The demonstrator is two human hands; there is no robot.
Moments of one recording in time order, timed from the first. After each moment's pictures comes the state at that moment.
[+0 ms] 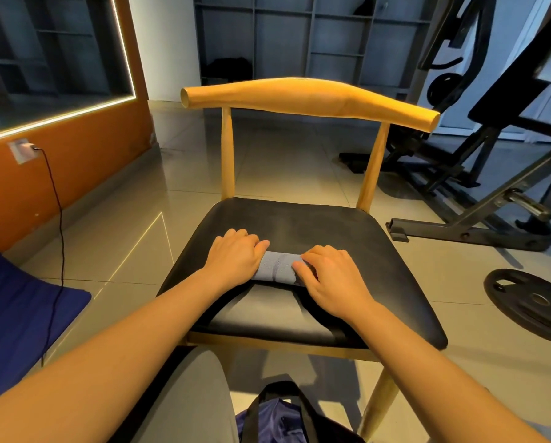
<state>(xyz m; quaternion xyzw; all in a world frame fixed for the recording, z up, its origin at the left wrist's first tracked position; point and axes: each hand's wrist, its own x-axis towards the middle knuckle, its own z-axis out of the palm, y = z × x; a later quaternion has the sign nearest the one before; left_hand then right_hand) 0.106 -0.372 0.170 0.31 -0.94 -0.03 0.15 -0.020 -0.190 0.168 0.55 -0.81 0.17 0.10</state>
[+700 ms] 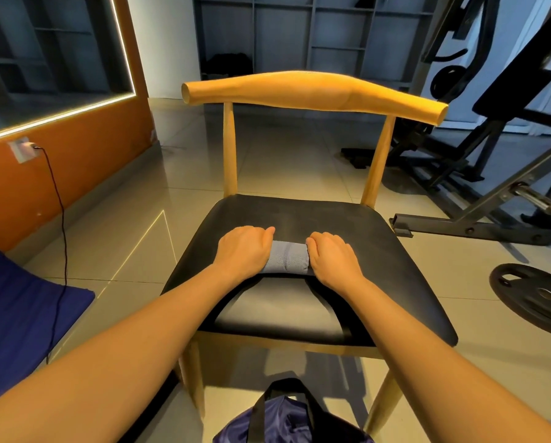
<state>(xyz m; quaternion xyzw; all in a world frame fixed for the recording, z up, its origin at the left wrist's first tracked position) 0.090 -0.378 0.165 0.31 -0.92 -0.08 0.21 -0.036 -0.229 0.168 0.45 -0.88 0.17 0.04</state>
